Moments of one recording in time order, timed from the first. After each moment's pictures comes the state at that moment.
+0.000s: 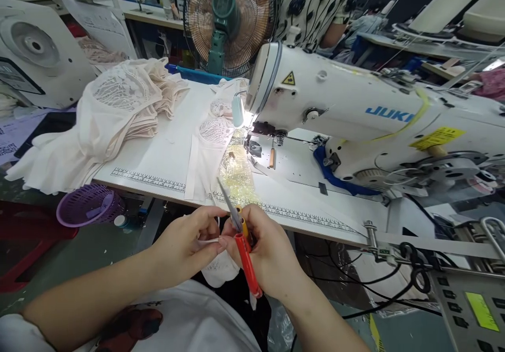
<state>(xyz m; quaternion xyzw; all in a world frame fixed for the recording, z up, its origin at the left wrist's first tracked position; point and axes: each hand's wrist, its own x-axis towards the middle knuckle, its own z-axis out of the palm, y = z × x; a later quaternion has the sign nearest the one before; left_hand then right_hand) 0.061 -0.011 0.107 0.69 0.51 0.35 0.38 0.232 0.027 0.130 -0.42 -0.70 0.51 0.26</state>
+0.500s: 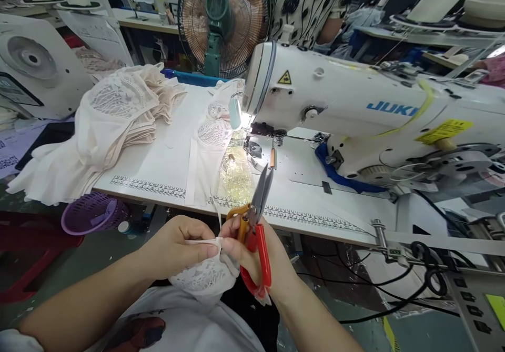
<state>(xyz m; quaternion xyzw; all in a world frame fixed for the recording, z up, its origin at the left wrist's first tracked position) 0.050 0.000 0.114 0.48 0.49 0.34 0.64 0.228 0.032 0.094 -0.31 -0.62 0.62 0.36</state>
